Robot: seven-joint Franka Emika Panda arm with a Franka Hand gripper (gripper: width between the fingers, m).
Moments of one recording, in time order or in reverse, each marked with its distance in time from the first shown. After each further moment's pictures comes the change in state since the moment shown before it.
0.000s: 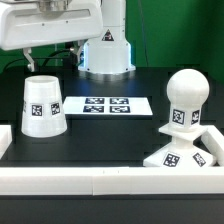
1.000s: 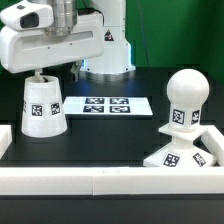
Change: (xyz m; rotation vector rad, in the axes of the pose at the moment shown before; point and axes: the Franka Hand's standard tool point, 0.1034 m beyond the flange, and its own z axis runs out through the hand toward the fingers) arm -0.008 -0.008 0.041 0.011 -0.055 -0.022
